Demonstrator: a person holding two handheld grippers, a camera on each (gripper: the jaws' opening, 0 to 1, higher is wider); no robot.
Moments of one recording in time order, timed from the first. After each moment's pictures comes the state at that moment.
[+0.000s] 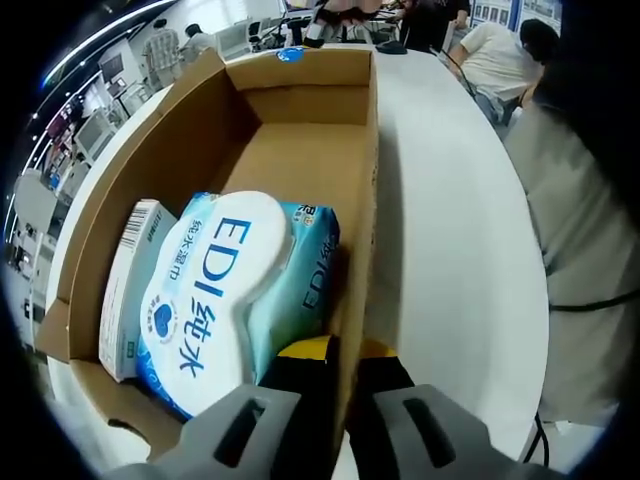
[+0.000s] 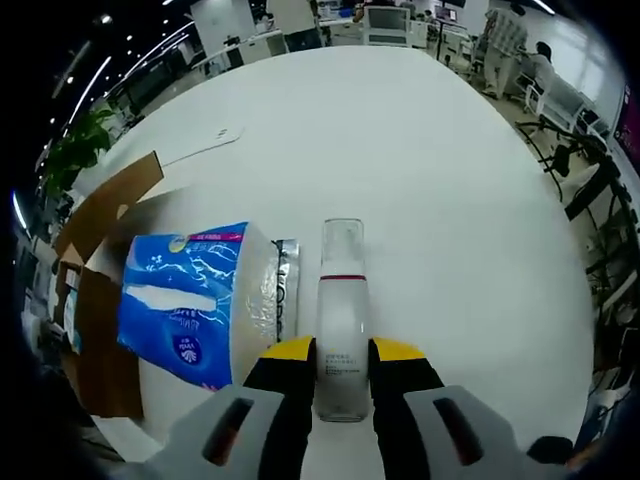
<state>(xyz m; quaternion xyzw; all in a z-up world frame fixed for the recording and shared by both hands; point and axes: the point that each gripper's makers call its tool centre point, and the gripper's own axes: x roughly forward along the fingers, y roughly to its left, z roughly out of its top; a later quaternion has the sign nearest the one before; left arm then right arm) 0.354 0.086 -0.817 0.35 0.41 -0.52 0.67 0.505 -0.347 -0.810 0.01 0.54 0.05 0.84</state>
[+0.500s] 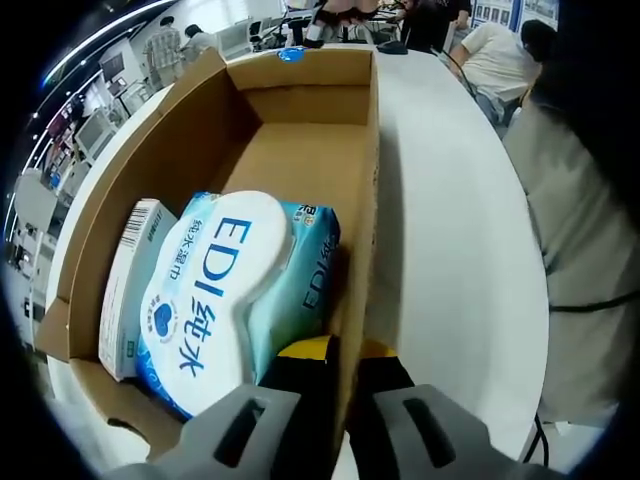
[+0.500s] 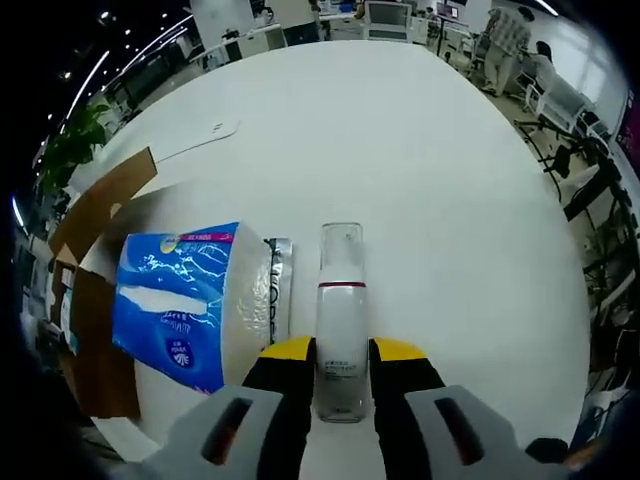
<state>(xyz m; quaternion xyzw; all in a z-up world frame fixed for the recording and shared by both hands) 0.354 0.086 -0.818 0.35 0.41 -0.52 0.67 0.490 -0.336 -0.798 0.01 0.54 0.04 0.84</state>
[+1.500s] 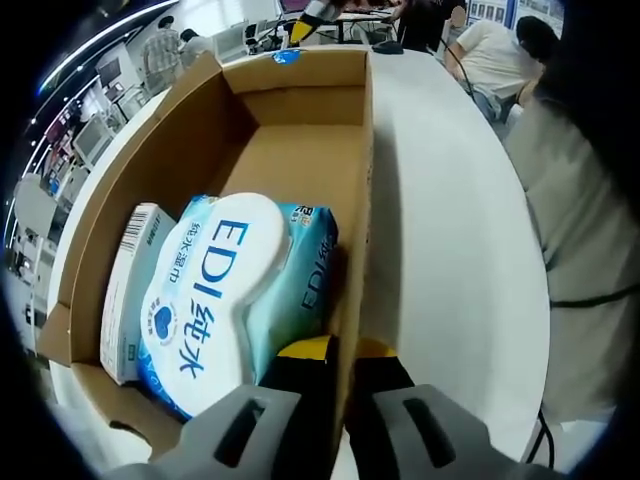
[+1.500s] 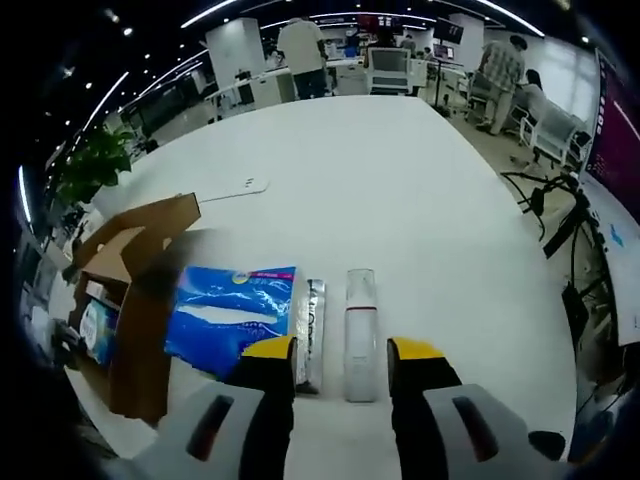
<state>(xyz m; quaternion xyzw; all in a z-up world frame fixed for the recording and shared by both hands) 0.354 0.086 -0.817 0.35 0.40 -0.52 0.66 0.480 -0.323 -0.731 0.02 0.44 0.05 0.89</state>
